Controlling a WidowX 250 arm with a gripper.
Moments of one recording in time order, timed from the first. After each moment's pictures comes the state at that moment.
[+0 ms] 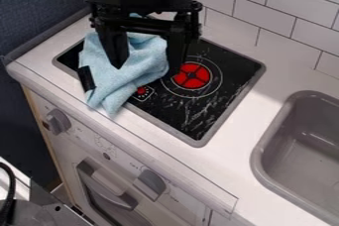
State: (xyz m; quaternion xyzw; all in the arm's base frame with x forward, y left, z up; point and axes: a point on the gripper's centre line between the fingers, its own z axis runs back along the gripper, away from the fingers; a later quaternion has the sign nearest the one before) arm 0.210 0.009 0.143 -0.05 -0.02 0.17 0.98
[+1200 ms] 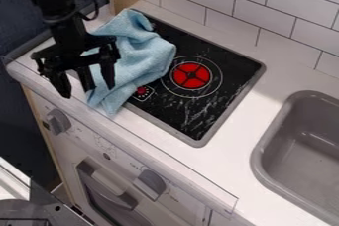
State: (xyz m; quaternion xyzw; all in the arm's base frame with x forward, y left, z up) arm 0.217 0.128 0.040 -0.07 -0.03 0.39 0.92
